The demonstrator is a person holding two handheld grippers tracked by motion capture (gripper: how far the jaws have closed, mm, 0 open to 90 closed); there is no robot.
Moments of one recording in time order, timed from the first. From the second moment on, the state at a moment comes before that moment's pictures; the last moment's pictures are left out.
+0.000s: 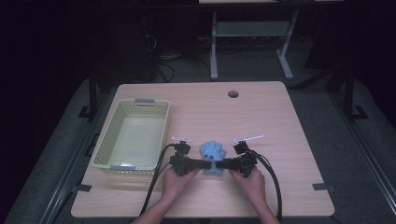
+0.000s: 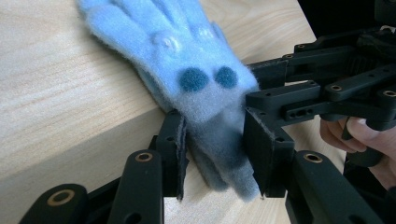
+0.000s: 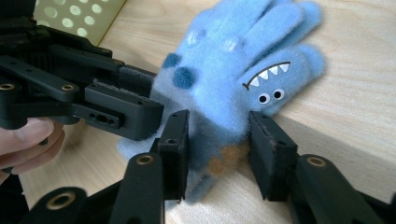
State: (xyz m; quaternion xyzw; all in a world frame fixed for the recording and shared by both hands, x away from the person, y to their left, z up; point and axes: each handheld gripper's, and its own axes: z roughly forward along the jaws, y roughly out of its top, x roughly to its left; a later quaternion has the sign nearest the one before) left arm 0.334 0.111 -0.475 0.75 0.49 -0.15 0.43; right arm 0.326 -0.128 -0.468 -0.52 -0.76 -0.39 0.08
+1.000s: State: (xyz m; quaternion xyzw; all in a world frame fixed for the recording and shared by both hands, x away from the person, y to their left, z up) left arm 0.338 0.116 -0.481 0.72 0.49 -0.18 0.46; right arm 0.330 -0.130 -0.468 -0.50 -0.75 -0.42 0.12
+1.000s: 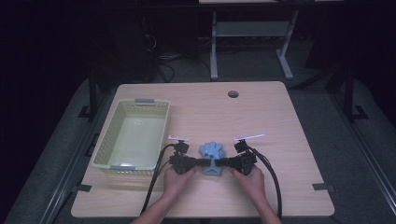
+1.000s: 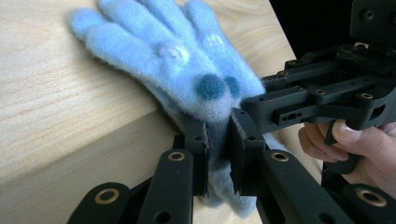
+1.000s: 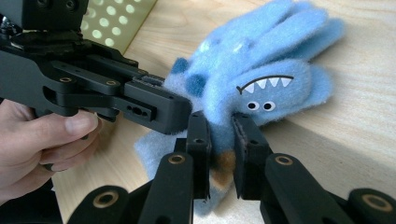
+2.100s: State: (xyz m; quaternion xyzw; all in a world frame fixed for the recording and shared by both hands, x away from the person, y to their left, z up) left arm 0.340 0.145 -0.407 0.73 0.45 -0.13 0.50; right arm 0.337 -0.110 -0.401 -0.45 -0.75 -0.47 0.10
